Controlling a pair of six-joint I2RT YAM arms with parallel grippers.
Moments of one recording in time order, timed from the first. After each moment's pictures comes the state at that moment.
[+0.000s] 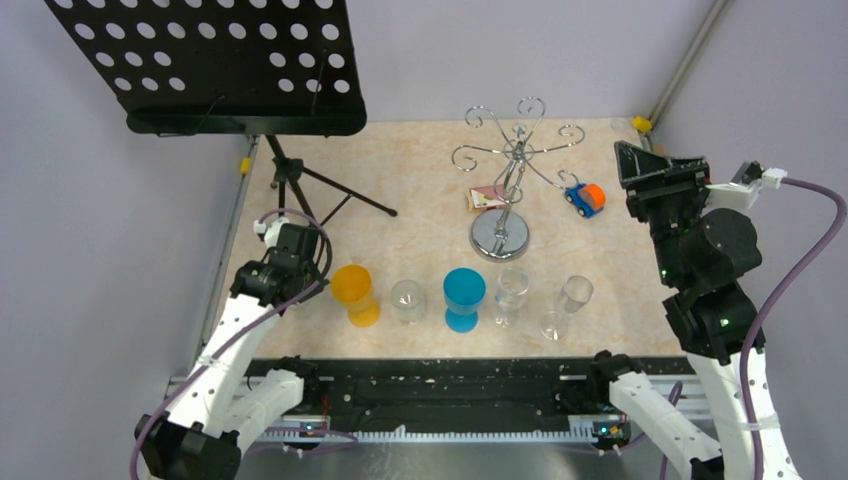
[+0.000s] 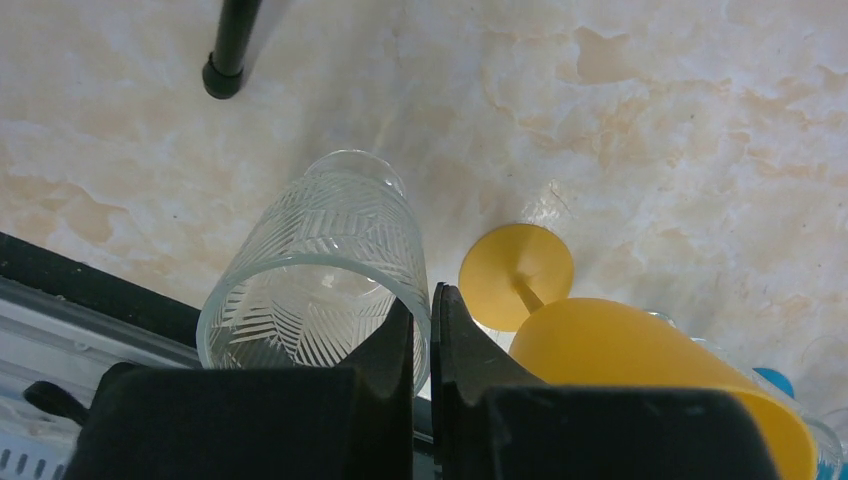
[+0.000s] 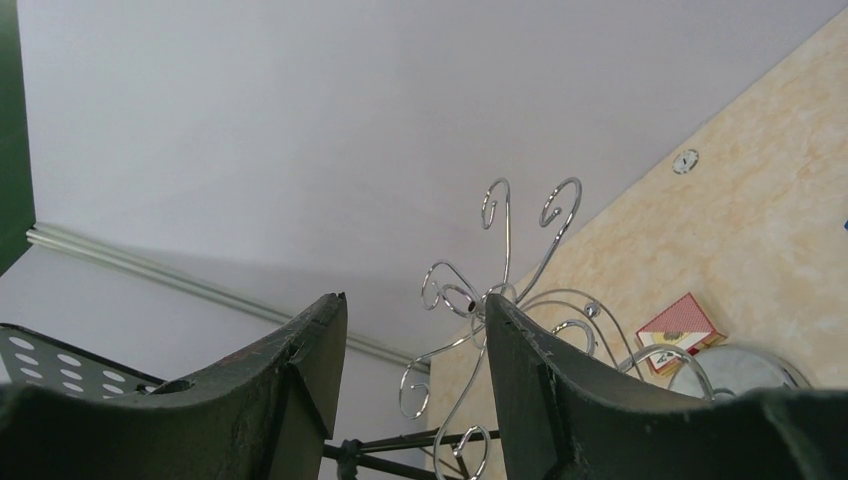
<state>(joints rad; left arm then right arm) -0.27 0.89 0.85 -0.99 -0.33 -0.73 0.30 0.68 1.17 -0.35 0.32 1.01</state>
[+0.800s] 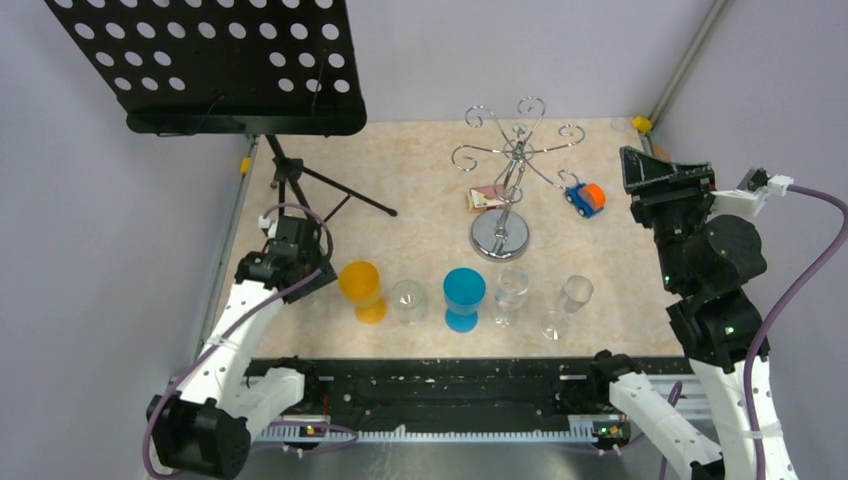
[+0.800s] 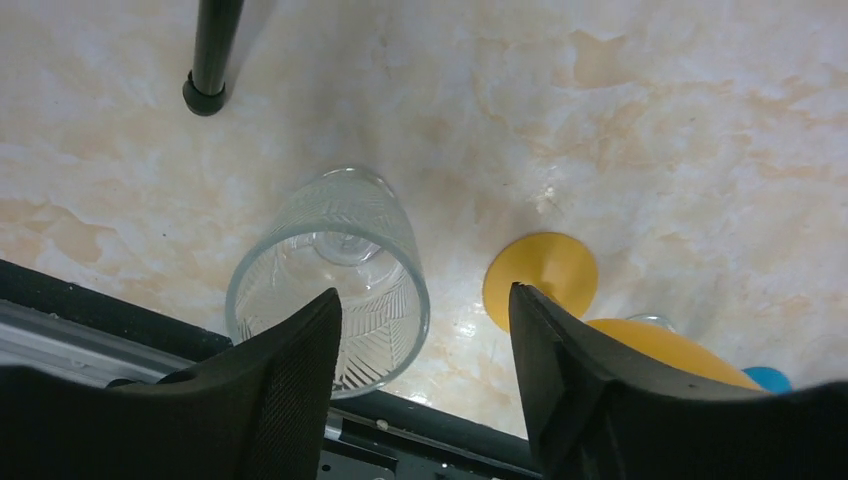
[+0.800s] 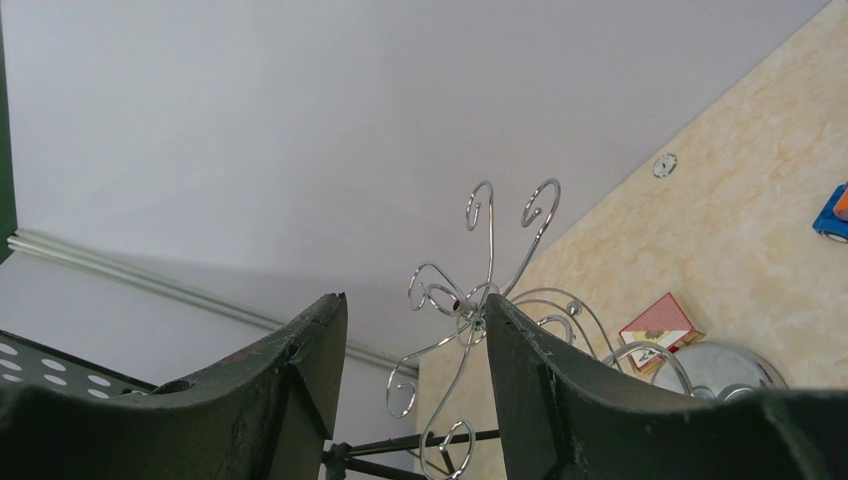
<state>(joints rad) -0.19 0.98 0.81 -0.91 -0.23 -0.66 0.30 0.65 1.17 -0.39 0.35 0.99</state>
